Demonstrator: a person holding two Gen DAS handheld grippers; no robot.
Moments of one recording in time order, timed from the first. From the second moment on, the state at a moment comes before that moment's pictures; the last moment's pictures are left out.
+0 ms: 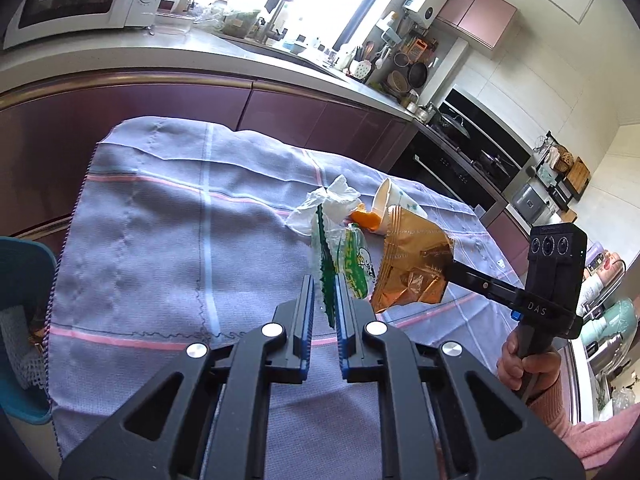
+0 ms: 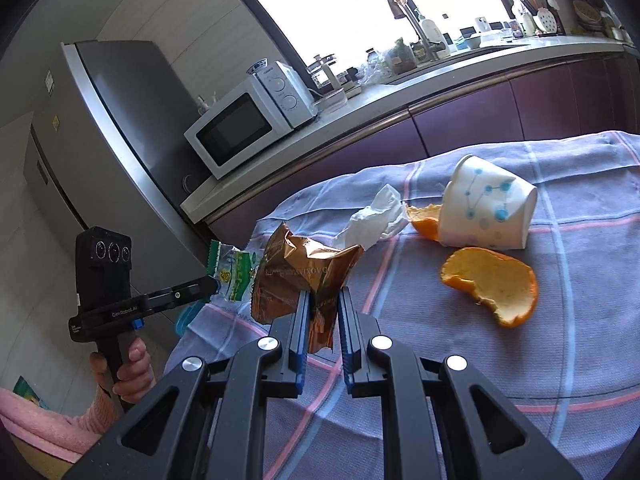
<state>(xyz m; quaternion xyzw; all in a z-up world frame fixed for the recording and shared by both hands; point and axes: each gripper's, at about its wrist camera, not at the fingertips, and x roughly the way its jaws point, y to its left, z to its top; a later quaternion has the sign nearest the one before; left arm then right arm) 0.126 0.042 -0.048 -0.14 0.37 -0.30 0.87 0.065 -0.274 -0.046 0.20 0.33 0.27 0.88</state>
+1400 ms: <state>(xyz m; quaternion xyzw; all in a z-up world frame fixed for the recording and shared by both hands) 0.077 0.313 -0.085 -0.23 0.36 -0.02 0.90 0.156 -0.004 -0.034 0.06 0.40 0.42 0.81</state>
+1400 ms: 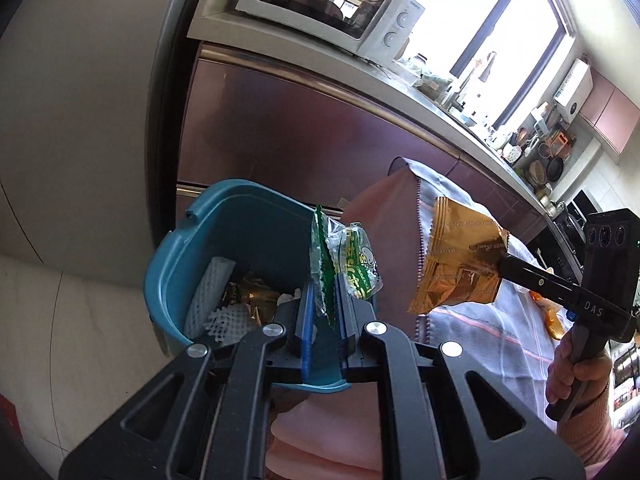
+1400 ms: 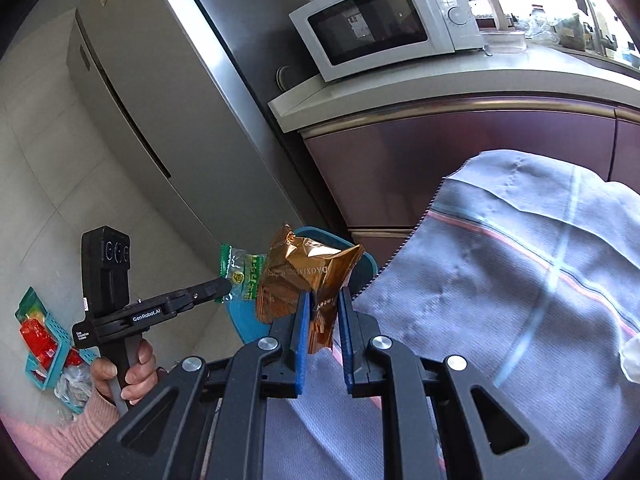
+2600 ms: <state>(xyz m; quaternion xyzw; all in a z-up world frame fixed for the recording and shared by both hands) 0.115 0.301 -0.135 -0.22 0.41 -0.01 0.88 0.168 0.047 -0.070 0.01 0.45 0.40 0.80</state>
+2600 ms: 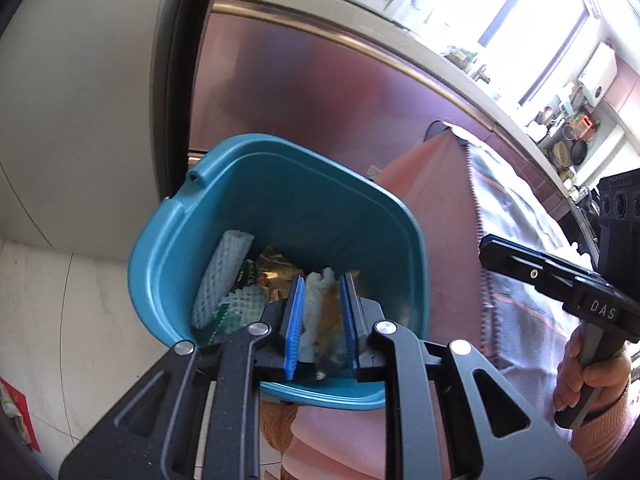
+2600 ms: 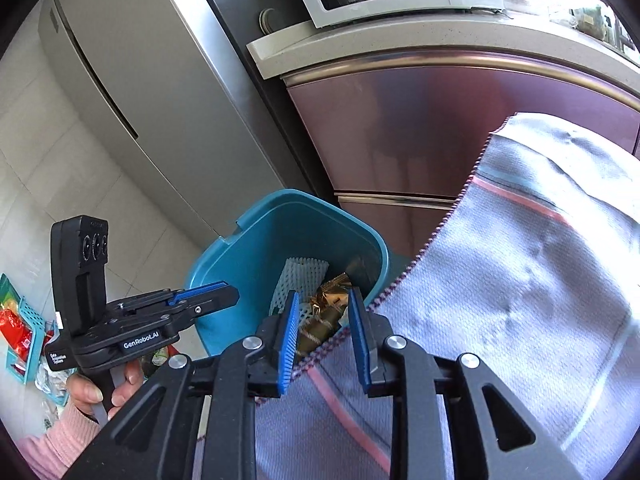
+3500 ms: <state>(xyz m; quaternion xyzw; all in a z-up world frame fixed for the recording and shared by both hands) 0.134 0.109 -0.064 -0.12 0.36 -0.22 0.90 0.093 -0.163 -0.020 0.11 0.34 0.30 0.88</state>
